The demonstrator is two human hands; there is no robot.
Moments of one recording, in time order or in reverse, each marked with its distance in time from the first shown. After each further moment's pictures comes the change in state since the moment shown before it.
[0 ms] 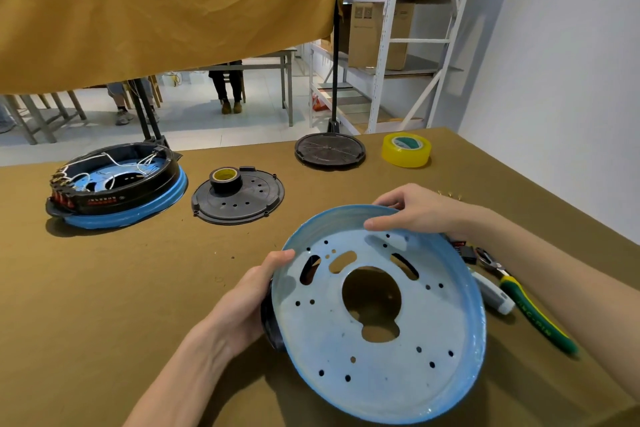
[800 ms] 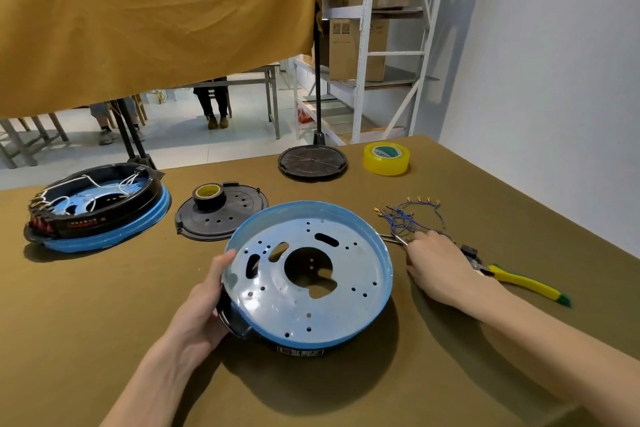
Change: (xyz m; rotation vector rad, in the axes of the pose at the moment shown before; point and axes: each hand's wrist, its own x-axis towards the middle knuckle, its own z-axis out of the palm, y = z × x) left_hand 0.018 -0.005 -0.037 -0.120 0.255 0.018; right_hand -0.038 0.066 0.039 -0.948 0.325 0.245
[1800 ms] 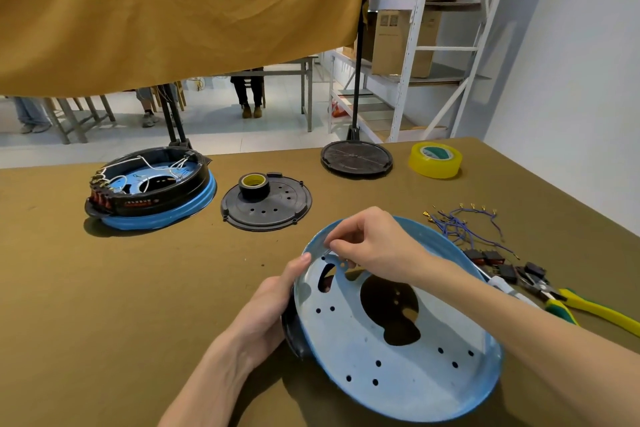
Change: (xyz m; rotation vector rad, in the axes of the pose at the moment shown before) left_hand -0.010 -0.001 0.011 0.149 -0.222 0.025; right_hand 0.036 -0.135 -0.059 0.996 0.040 -0.401
